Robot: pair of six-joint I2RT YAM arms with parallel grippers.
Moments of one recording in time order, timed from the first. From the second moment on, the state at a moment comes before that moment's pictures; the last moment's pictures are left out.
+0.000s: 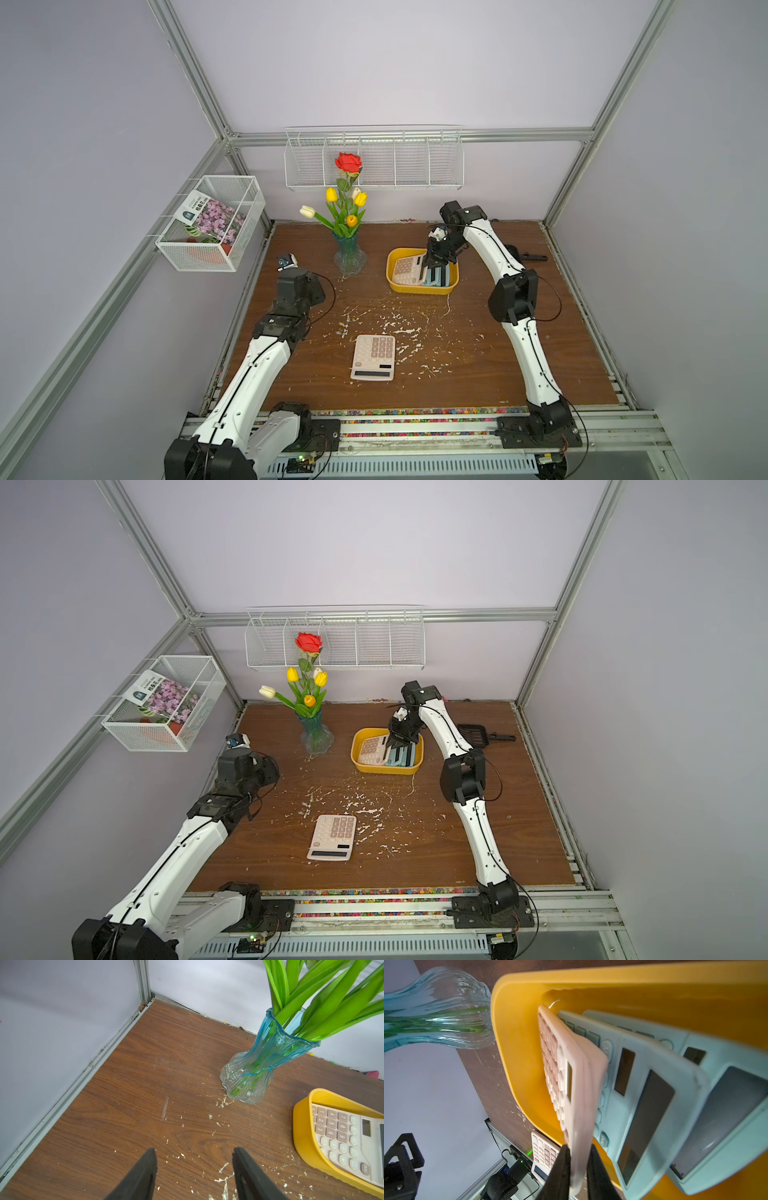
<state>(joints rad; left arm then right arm) -0.18 1.01 0.75 -0.30 -0.25 -0.36 0.34 2.59 2.65 -1.45 -0.57 0.40</state>
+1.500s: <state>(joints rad) -0.18 1.01 0.75 -0.30 -0.26 -0.36 0.35 2.49 2.61 -1.46 -0.49 0.42</state>
